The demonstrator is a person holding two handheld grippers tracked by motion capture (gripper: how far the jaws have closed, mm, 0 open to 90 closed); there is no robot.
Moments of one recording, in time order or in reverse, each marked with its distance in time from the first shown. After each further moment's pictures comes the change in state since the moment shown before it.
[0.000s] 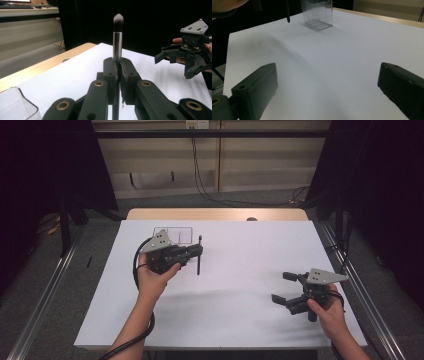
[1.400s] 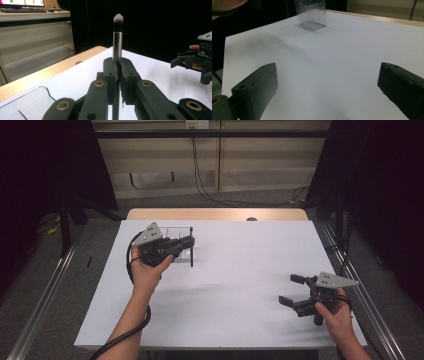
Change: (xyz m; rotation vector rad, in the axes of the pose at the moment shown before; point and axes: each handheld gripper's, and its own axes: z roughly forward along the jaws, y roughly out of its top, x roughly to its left) left arm 0.021 0.007 -0.010 -0.026 0.066 -0.009; right arm -0.004 -0.011 -0.018 -0.037 -0.041 0.028
